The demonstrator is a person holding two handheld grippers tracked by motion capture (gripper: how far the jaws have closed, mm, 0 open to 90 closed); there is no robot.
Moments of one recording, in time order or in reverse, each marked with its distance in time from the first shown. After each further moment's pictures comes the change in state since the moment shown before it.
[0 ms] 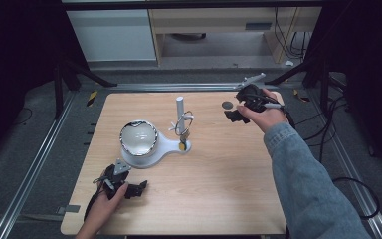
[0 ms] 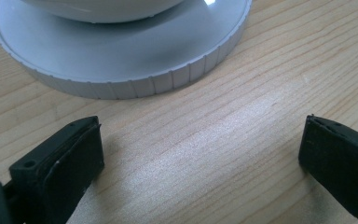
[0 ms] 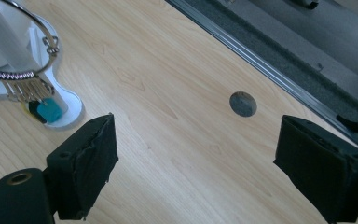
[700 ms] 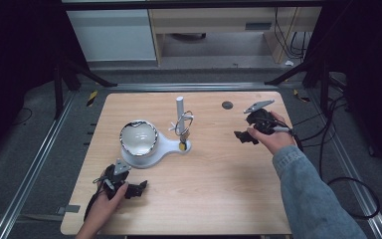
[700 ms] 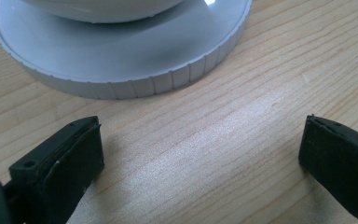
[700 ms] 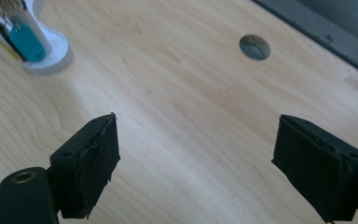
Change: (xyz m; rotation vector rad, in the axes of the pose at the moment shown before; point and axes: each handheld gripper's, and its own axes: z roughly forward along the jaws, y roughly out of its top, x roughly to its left) left arm 0.000 0.000 0.000 0.002 -0.001 0.000; right arm 0.004 -0.074 0.016 0.046 0.003 0.042
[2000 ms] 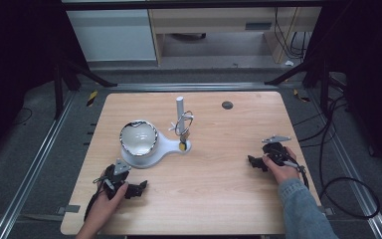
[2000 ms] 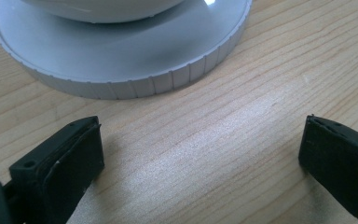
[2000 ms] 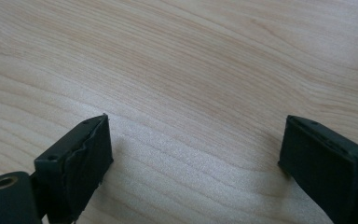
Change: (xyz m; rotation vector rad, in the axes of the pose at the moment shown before) left arm 0.000 0.000 0.000 0.000 0.000 0.000; right arm -0.009 -0.131 0.051 -0.009 -0.072 0.279
